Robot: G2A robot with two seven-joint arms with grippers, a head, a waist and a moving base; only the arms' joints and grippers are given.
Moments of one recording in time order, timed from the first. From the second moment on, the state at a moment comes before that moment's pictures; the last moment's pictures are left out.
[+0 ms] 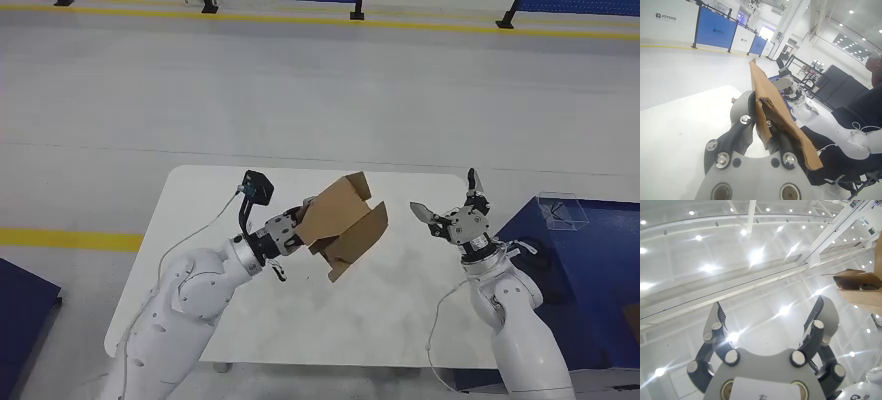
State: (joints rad) left arm 0.98 -1.25 -1.09 -1.61 0.50 -0.48 -0.35; right arm -1.25 -1.18 1.53 -1.56 1.67 0.35 0.57
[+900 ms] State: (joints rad) left arm 0.88 -1.28 -1.07 -1.34 -0.88 0.27 -0.90; right arm -1.31 -1.16 1.58 -1.71 1.35 0.28 0.80
